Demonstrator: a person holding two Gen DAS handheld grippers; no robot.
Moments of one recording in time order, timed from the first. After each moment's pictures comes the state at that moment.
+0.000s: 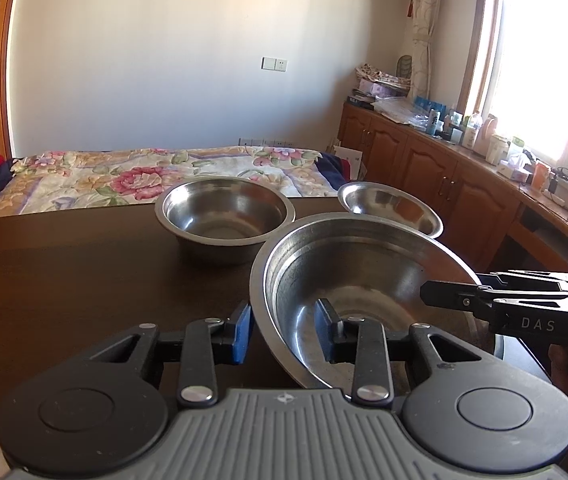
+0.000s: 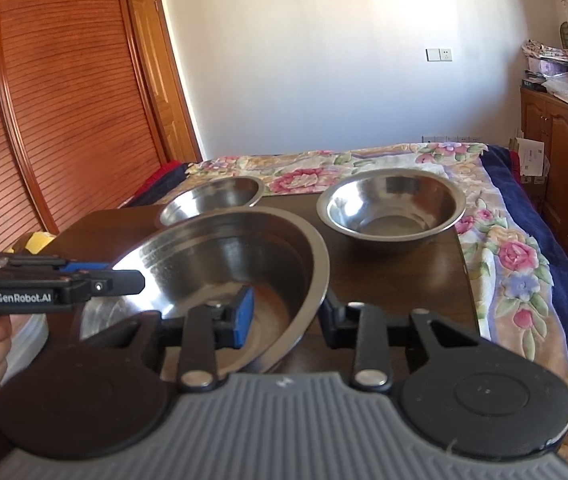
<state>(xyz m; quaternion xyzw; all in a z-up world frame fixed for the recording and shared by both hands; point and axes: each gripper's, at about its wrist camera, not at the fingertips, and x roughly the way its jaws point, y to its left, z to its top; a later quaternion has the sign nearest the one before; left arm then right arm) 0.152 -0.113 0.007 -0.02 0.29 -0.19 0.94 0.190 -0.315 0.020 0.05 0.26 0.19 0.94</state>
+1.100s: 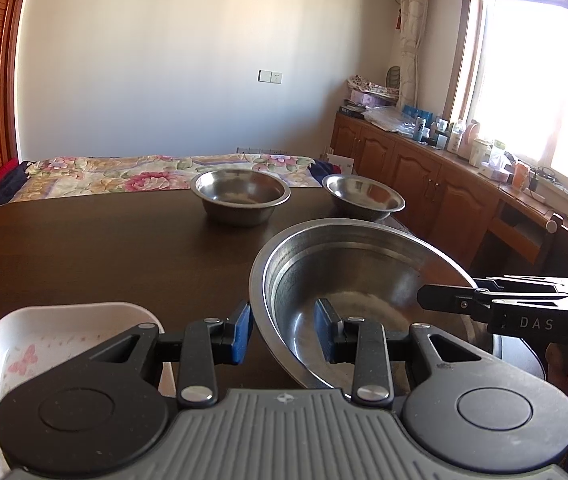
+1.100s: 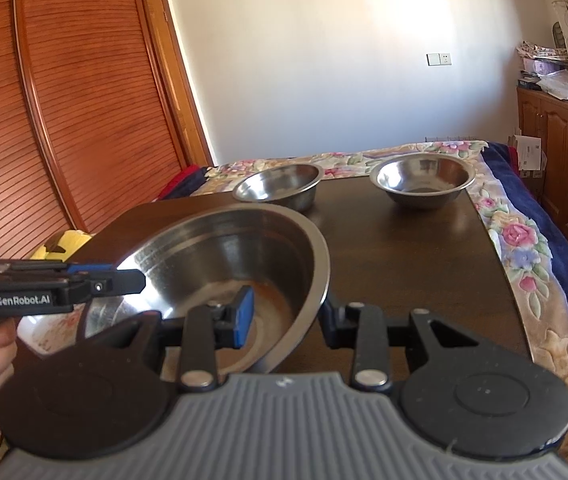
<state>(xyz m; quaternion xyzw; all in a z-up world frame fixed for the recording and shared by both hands) 0.058 -0.071 0.015 -0.02 0.27 -0.19 0.94 0.104 -0.282 0.028 0.06 0.26 0.19 0.95</state>
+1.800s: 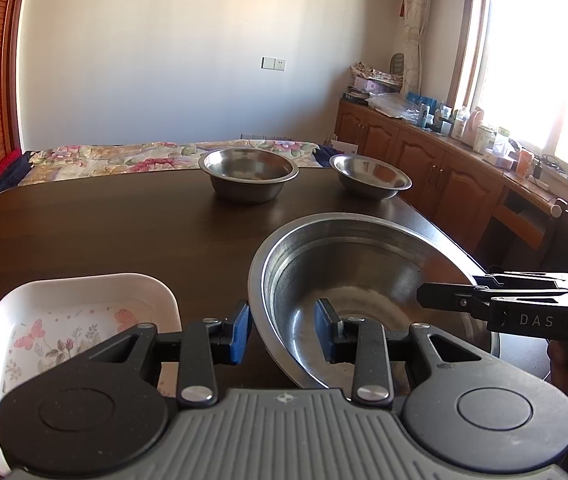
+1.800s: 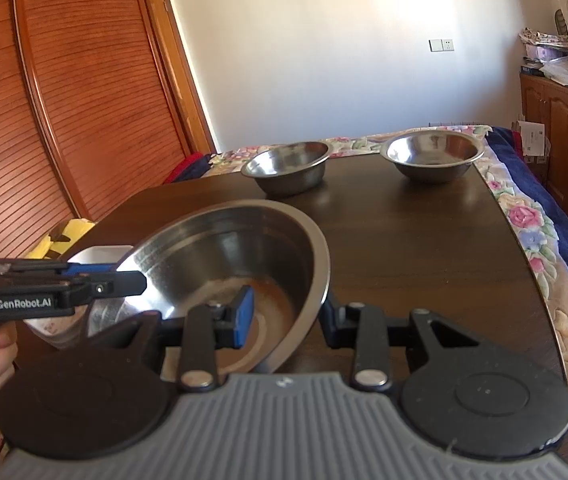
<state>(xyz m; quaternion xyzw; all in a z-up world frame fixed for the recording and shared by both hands) 0.055 -0.063 0.002 -0.01 0.29 -0.19 0.94 0.095 -0.269 0.014 0.07 0.28 0.19 0.94</state>
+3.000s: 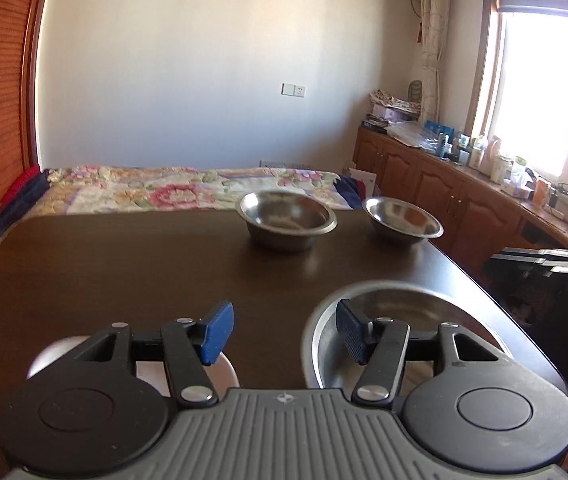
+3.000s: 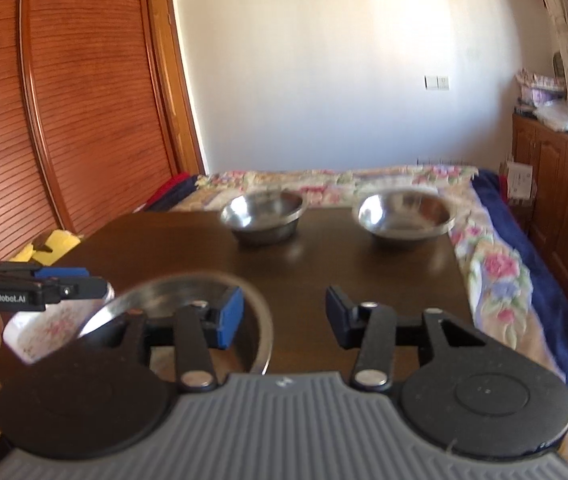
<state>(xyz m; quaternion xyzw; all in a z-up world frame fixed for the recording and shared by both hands) 0.083 -0.037 0.029 -0.02 0.25 -0.16 0.95 0.118 -0.292 0.060 0.02 0.23 0.18 0.96</state>
